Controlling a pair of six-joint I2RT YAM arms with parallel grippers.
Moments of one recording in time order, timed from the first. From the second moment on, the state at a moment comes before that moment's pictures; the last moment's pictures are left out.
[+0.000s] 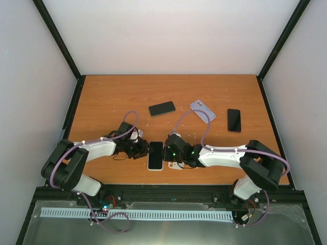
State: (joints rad) left arm -0.46 1.44 0.54 -0.16 0.57 -0.79; right arm 1.03 1.53 0.72 -0.05 0.04 0.94
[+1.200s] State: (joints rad) left arm -0.43 1.40 0.47 0.11 0.80 -0.84; right arm 0.97 1.61 0.52 0.39 -0.04 0.94
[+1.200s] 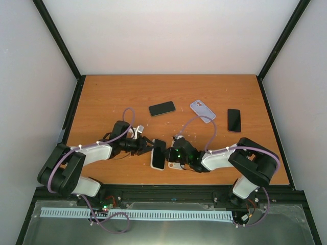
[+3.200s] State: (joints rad) left arm -0.50 1.46 0.58 0.10 0.73 -0.72; right arm 0.93 1.62 0.53 0.34 -0.05 0.94
